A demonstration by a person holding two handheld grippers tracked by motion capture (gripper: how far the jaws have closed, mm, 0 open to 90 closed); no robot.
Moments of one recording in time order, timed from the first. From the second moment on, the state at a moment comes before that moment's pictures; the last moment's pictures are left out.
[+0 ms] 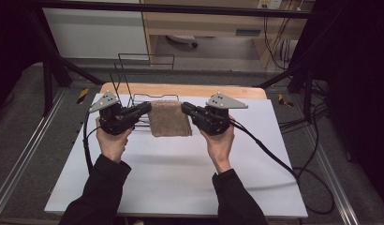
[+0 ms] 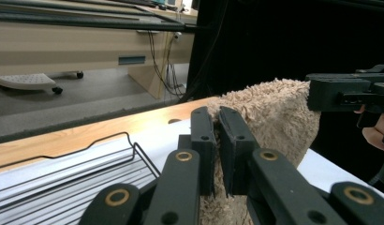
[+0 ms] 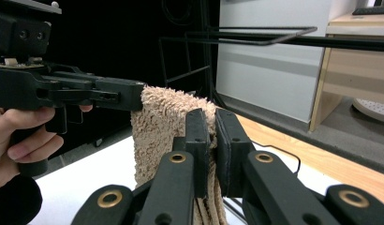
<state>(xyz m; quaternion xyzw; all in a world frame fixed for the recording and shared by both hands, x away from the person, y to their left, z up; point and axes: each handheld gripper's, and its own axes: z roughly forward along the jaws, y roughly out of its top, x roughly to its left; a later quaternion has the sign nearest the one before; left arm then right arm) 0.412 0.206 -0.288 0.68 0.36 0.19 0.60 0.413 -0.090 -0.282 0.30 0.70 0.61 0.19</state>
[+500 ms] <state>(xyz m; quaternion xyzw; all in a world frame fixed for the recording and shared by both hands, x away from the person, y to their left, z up) 0.411 0.219 -0.272 0.66 0.36 0.22 0.62 0.419 -0.074 -0.264 0.29 0.69 0.63 0.21</state>
